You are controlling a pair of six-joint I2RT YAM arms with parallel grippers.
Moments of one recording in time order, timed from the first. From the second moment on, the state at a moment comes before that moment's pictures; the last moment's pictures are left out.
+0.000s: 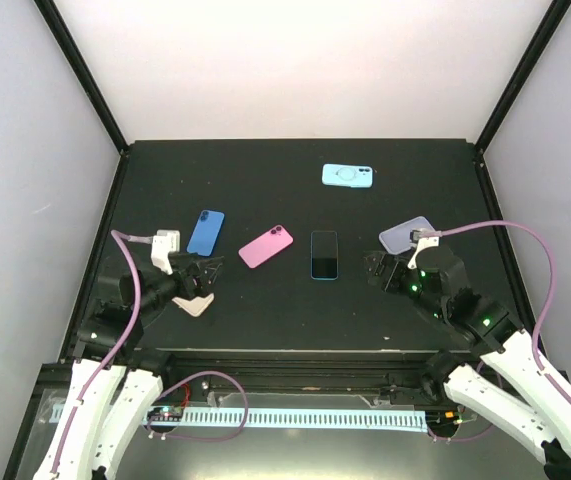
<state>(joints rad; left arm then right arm) -0.19 0.45 0.66 -0.58 0.50 -0.46 0.67 0.63 0.78 -0.70 0.15 0.74</state>
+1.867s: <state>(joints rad) -0.21 0.44 0.67 -0.57 0.31 -0.34 0.13 1.57 0.81 -0.34 0.10 0.85</state>
